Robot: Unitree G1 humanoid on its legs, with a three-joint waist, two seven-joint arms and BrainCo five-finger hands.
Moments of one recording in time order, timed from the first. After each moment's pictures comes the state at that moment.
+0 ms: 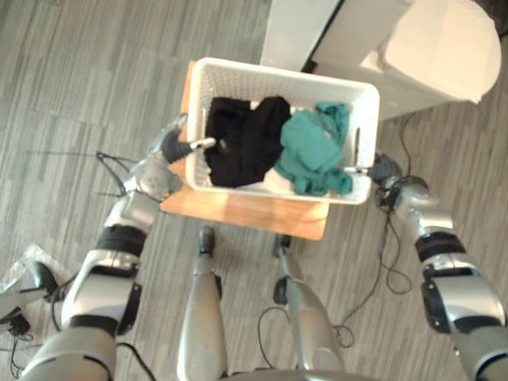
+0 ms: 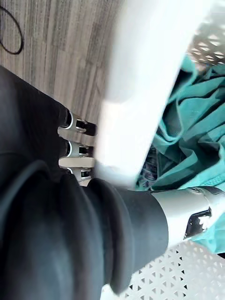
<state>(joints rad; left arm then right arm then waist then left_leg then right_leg) -0.73 0.53 -0.16 0.65 0.35 -0.07 -0.02 -0.76 -0.47 0.02 0.85 0.34 0.09 0.24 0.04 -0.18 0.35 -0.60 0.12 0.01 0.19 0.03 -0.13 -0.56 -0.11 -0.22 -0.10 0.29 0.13</state>
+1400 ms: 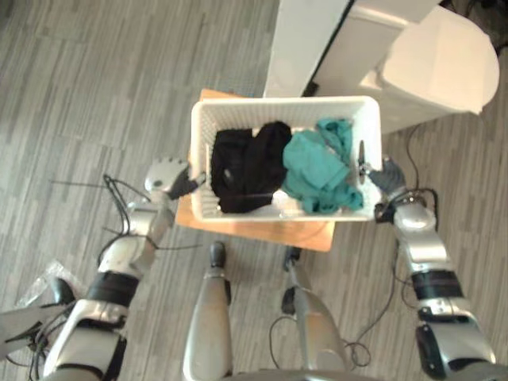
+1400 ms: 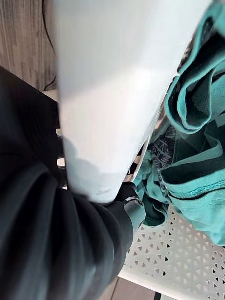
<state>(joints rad) -0.37 0.54 -0.10 0.22 0.96 -0.05 0.17 -0.42 -0.37 -0.13 0.27 -0.04 0.10 0.06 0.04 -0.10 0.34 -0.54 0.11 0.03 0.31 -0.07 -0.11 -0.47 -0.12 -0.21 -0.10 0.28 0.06</state>
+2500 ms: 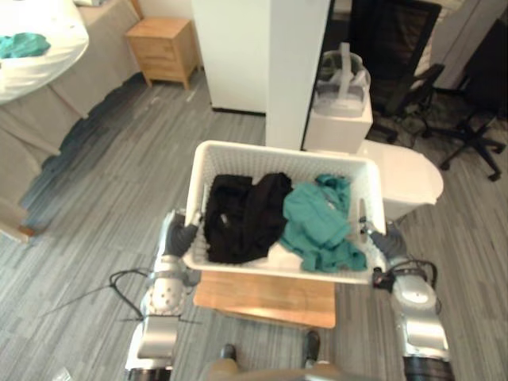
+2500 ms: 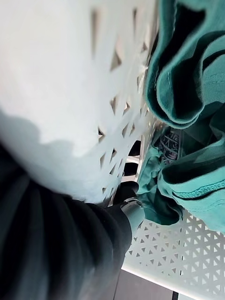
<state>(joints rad) 0.14 0.10 0.05 -0.19 0.44 -0.05 0.10 0.07 -0.10 -0.21 -0.06 -0.12 0.13 0.08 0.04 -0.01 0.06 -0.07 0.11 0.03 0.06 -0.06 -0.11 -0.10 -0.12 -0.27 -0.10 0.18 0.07</state>
